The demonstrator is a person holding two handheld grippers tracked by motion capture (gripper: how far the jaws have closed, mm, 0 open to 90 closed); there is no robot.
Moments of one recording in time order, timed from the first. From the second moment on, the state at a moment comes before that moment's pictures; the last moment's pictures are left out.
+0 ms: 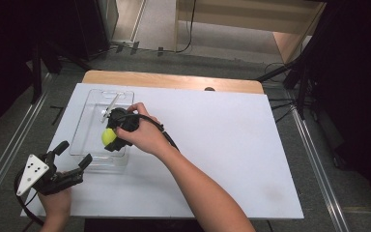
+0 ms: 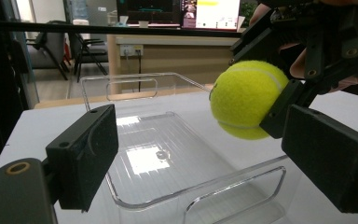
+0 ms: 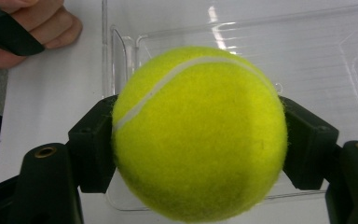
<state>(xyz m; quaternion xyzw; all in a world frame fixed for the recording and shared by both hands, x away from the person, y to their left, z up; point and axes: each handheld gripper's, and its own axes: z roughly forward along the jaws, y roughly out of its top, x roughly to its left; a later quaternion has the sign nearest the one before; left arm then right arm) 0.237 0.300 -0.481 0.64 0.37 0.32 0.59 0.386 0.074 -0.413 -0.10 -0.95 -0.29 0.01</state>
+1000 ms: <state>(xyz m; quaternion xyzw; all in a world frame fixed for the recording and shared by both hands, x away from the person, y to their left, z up) 0.238 0.300 -0.481 0.64 0.37 0.32 0.59 0.381 0.061 -0.409 -0.11 -0.95 -0.31 0.01</state>
